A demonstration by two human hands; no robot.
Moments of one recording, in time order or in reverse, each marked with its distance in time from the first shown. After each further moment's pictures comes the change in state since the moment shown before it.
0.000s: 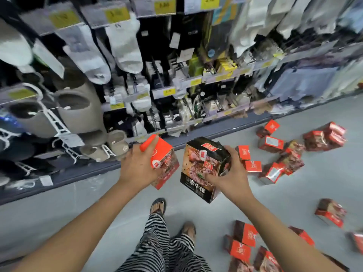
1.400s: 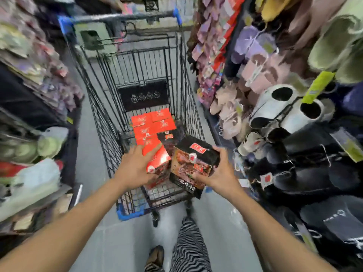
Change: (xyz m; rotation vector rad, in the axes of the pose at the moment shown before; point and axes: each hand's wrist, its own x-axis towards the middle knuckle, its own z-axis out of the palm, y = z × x) left_hand -0.532 -0.574 0.008 -0.301 0.366 -1.269; right_hand -0.349 -0.338 0.681 -0.408 -1.533 -0.873
